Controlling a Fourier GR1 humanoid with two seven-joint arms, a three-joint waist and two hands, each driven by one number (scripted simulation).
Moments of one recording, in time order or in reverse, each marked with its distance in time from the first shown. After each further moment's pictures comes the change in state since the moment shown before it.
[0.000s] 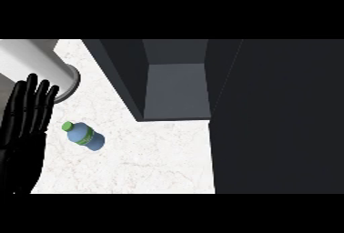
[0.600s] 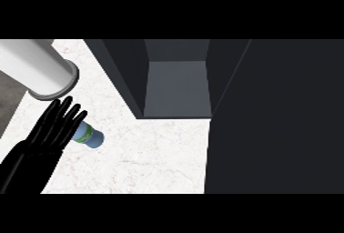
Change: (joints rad) left arm 0.106 0.079 0.017 0.088 0.441 -0.252 0.138; right arm 0.183 0.056 0.107 -0.054 -0.205 0.095 0.105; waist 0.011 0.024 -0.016
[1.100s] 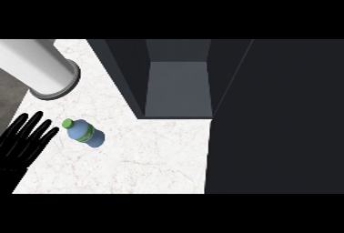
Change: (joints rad) left arm 0.107 0.122 0.181 0.022 0.300 -0.151 0.136; right arm 0.181 -0.010 0.006 -0.125 -0.141 0.062 0.068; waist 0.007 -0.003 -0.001
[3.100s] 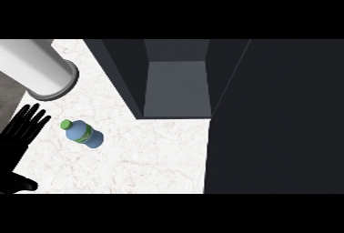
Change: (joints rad) left arm -0.281 0.028 0.245 0.743 -0.394 -0.328 -0.407; right arm 0.250 0.017 0.072 0.037 0.071 0.169 -0.254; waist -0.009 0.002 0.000
